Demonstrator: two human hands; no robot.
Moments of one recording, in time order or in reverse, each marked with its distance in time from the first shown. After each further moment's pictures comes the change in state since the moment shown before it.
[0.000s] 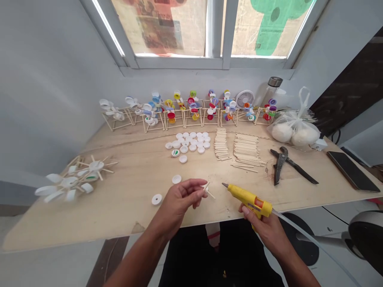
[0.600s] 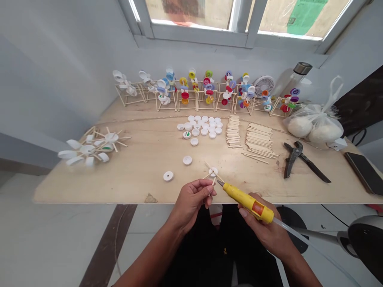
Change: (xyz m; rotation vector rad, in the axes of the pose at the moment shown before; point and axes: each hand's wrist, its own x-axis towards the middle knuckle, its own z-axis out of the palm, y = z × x) left_hand -0.021 -0.046 0.007 -0.377 0.120 -0.176; right_hand -0.017 -0.011 0.009 -0.333 -0.247 -0.214
